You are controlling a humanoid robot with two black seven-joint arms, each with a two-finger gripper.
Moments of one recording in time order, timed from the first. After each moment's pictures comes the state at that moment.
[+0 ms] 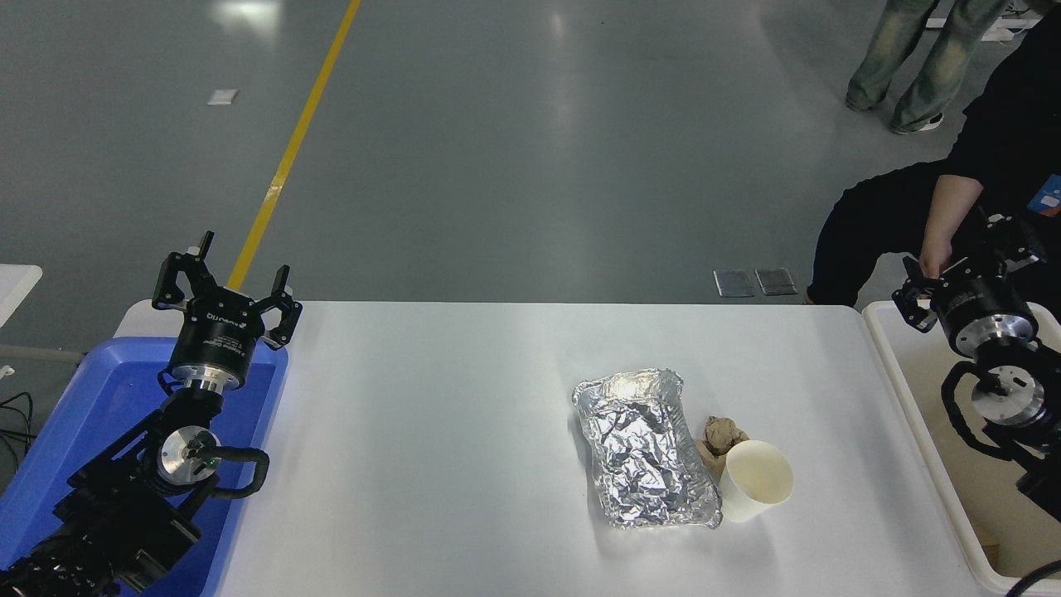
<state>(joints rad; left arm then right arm) -0.54 0.24 -0.94 -0.52 0.00 -0.56 -0.50 0.68 -0.55 0.47 0.62 0.31 0.13 0.42</state>
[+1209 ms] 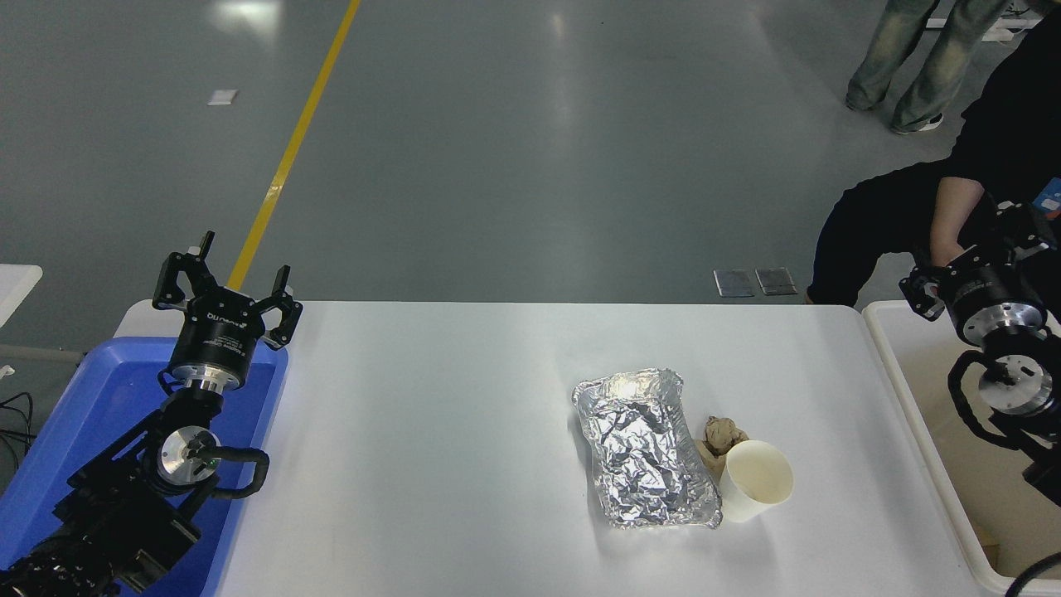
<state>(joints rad) -0.54 0.24 -0.94 -0.52 0.00 -0.56 -0.50 0.71 -0.59 0.47 0.61 0.31 0.14 0.42</state>
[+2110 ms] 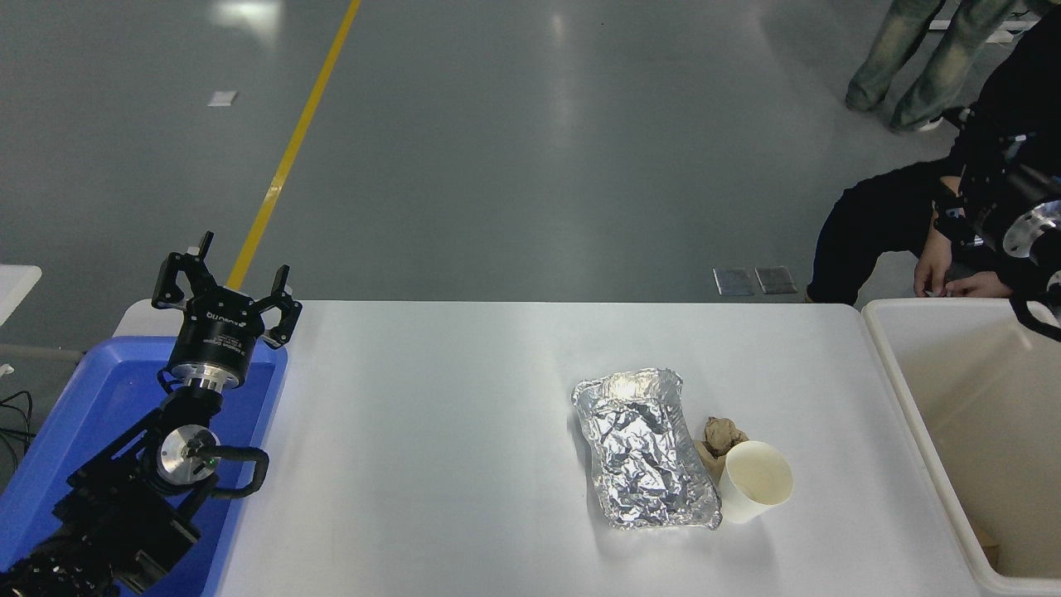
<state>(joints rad) -0.54 0.24 -0.94 -0.52 0.00 -0.56 -0.50 1.36 -0.67 -0.73 0.68 0.30 0.17 0.42</state>
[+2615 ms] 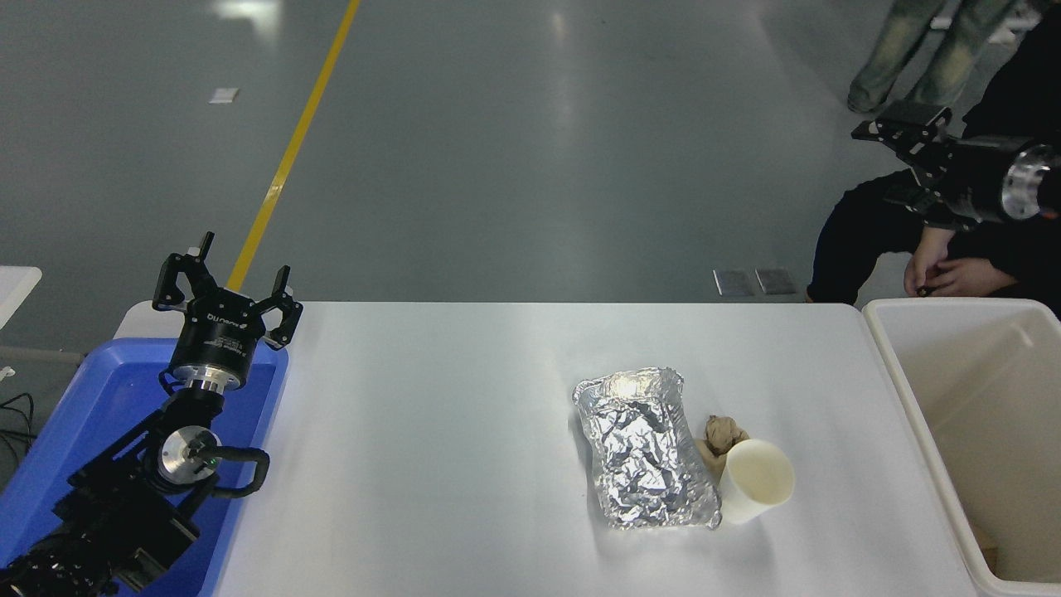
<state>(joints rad) -0.54 0.24 -0.94 -0.52 0.00 -0.56 -0.50 1.87 -0.46 -1.50 0.94 0.26 0.55 0.41</state>
